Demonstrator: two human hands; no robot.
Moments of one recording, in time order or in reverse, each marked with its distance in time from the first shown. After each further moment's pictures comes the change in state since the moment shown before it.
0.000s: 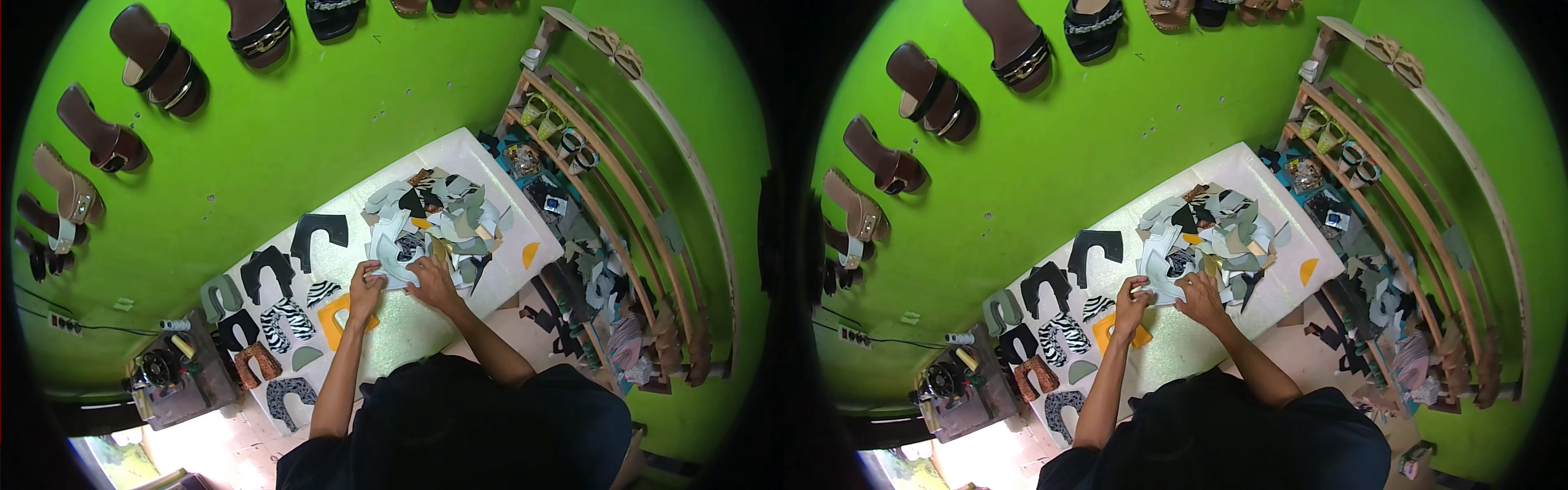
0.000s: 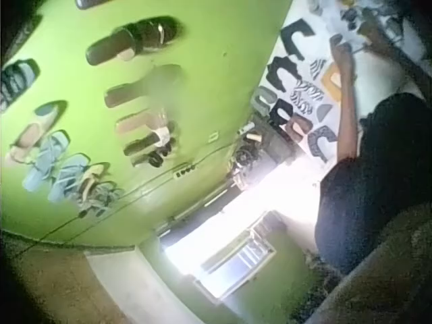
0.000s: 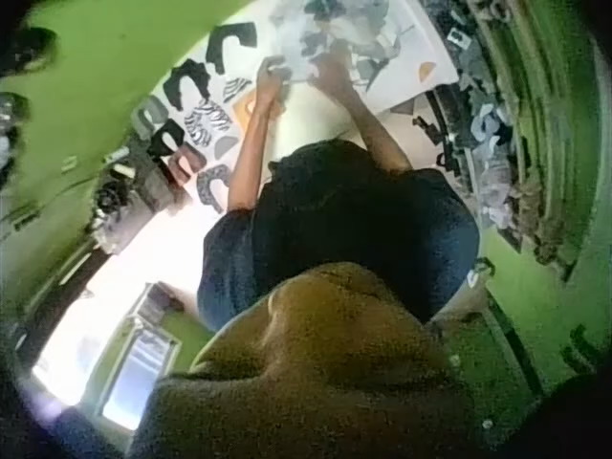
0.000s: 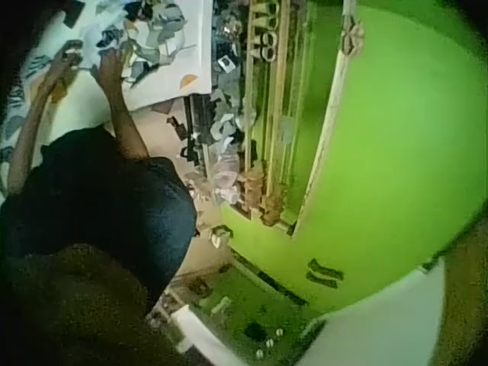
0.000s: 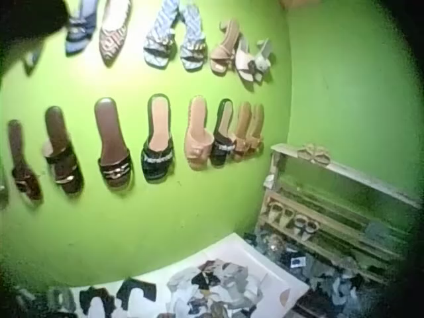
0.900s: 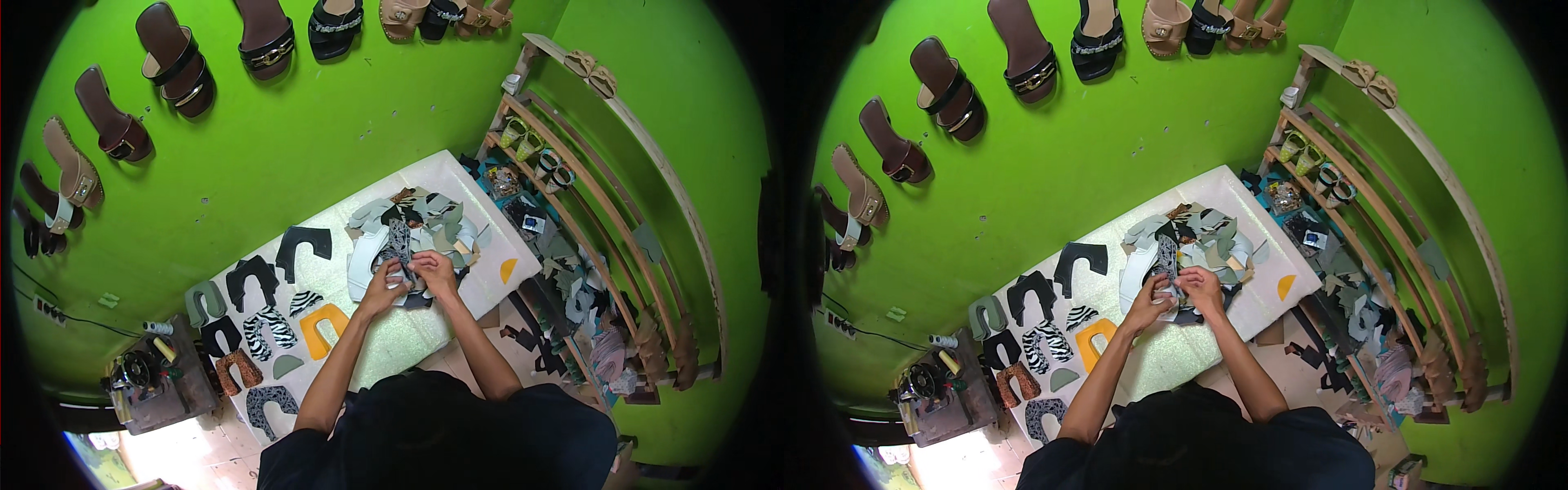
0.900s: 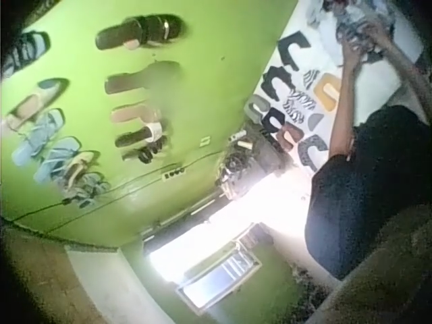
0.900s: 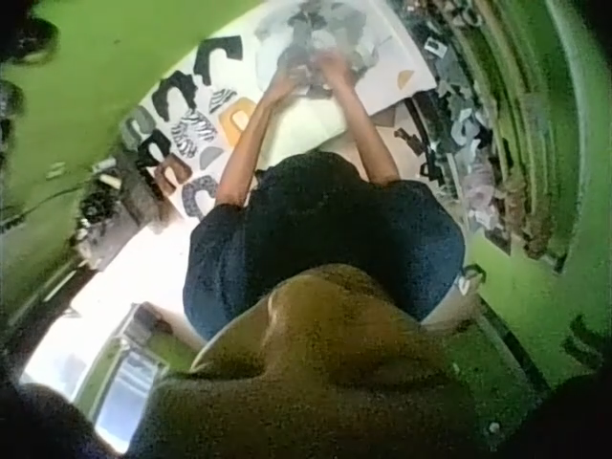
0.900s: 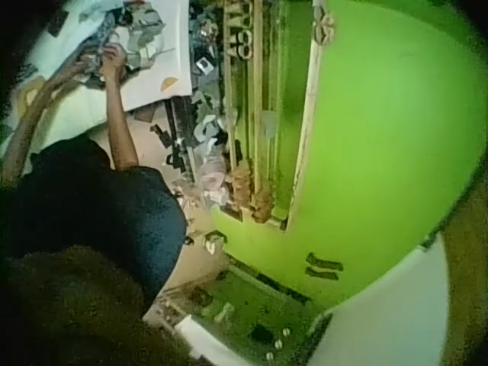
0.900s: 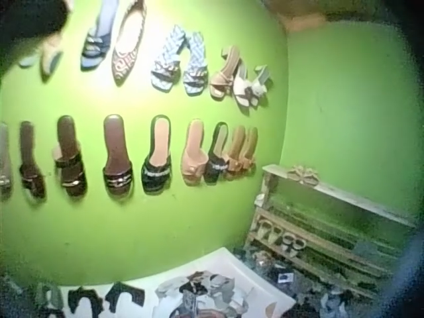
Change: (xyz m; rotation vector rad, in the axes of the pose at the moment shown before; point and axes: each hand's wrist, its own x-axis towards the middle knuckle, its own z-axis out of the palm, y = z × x) left_hand 0.010 0.021 0.058 -0.063 -0.395 0.011; right_hand 0.016 0.029 -0.037 1.051 0.163 0.503
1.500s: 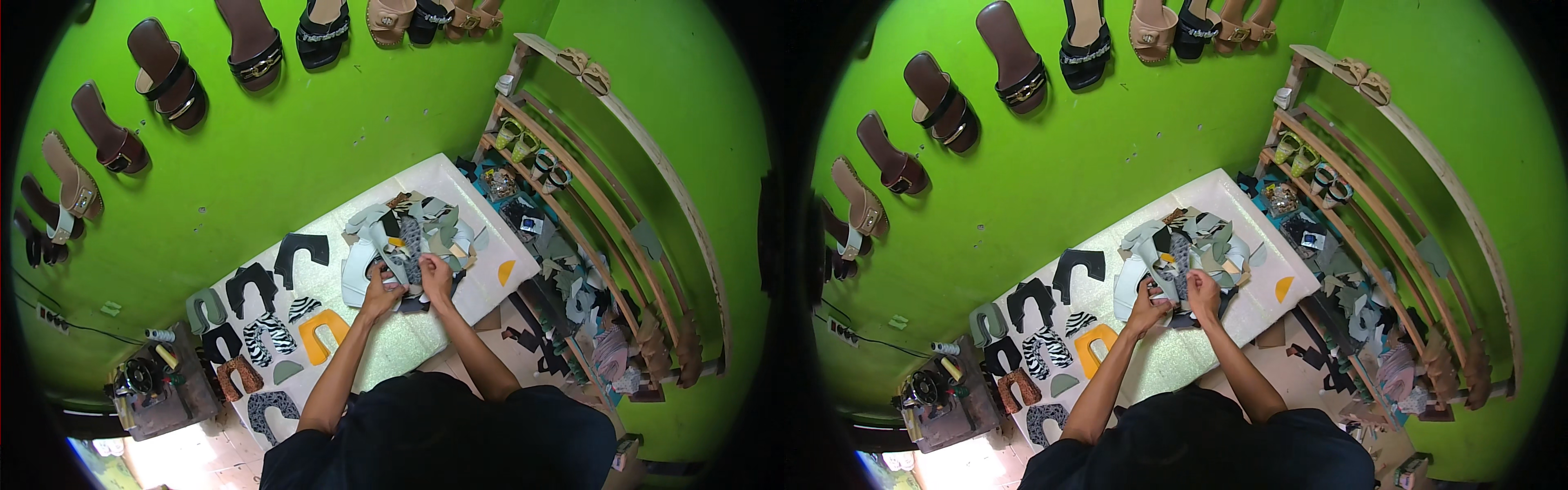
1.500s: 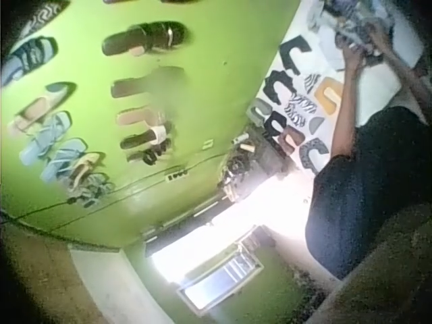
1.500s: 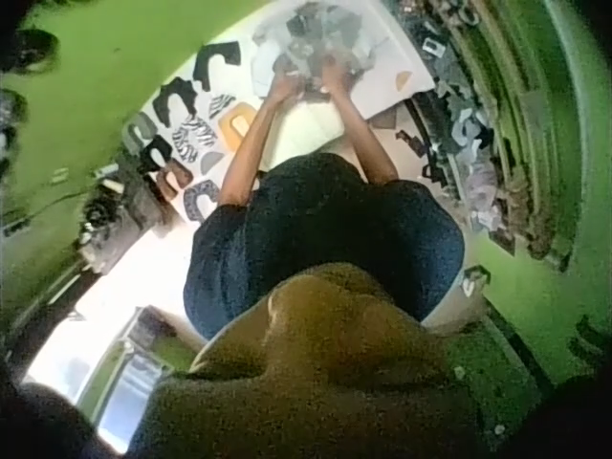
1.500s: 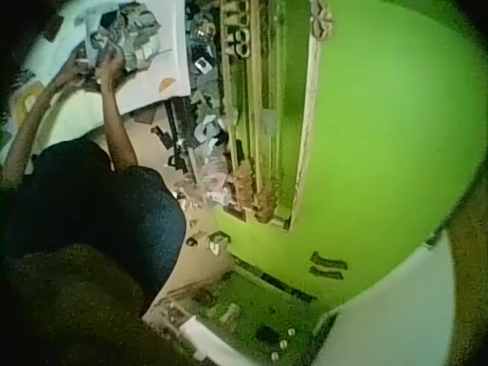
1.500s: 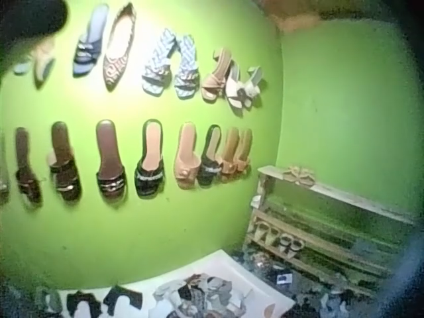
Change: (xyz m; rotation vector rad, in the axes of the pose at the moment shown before) left_hand 0.015 -0.014 0.014 -0.001 0.127 -0.081; right_hand -0.003 0.006 0.000 -0.447 0.398 -0.147
